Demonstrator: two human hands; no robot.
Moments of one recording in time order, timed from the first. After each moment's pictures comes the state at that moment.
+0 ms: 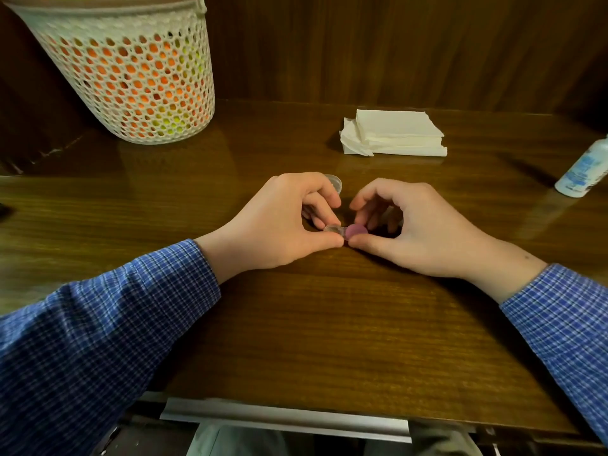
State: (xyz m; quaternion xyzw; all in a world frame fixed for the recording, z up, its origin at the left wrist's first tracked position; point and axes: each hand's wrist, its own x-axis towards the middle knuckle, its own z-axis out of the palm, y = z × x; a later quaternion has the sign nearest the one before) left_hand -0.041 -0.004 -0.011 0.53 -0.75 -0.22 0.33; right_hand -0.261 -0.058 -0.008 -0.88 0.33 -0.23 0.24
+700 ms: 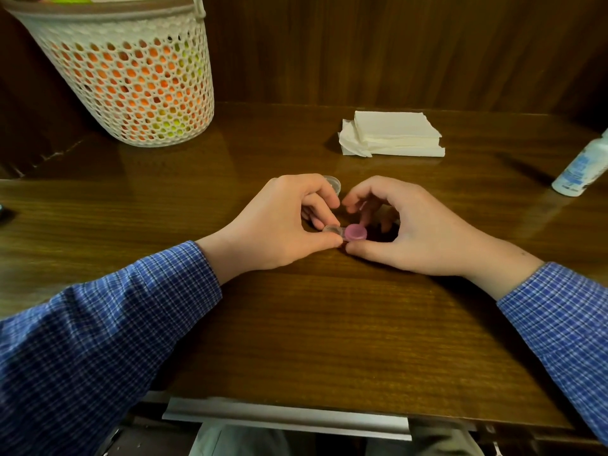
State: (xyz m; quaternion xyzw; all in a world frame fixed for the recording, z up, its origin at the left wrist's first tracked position) left_hand -0.042 -0.004 -0.011 0.53 -0.75 -0.23 0.33; right_hand -0.261 -0.059 -0.009 -0.89 0.31 -0.22 0.25
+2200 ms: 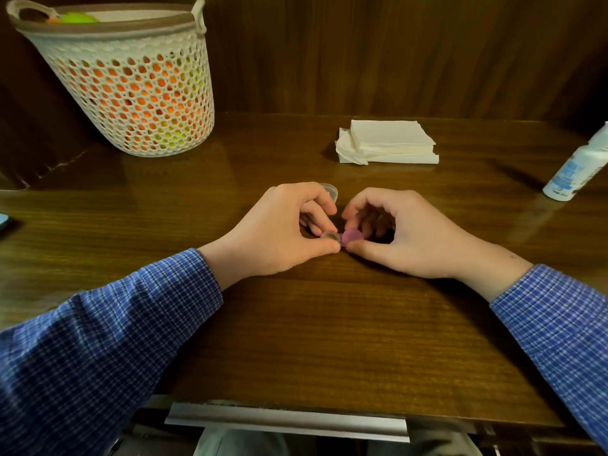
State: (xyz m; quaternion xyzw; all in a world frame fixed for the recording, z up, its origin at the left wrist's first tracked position) left_hand -0.042 -0.004 -0.011 0.53 -0.74 -0.23 0.33; right_hand -0.262 -0.061 -0.010 -0.88 0.31 -0.22 0.28
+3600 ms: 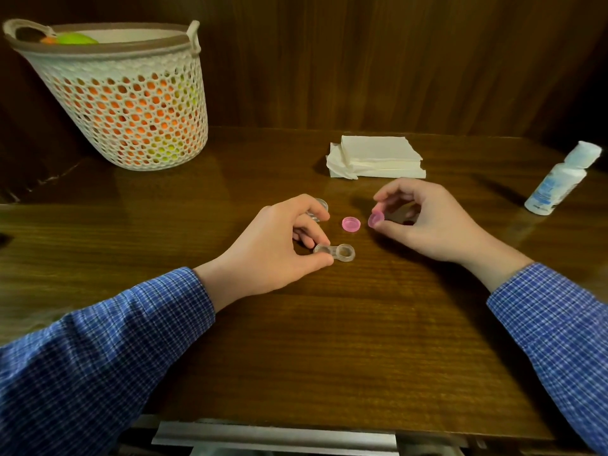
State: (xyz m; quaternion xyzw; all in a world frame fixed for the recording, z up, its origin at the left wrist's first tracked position) left_hand -0.046 -0.005 -0.018 0.54 -0.74 -0.22 0.34; right_hand -0.295 -0.102 -0.011 -0.82 0.44 -0.27 0.24
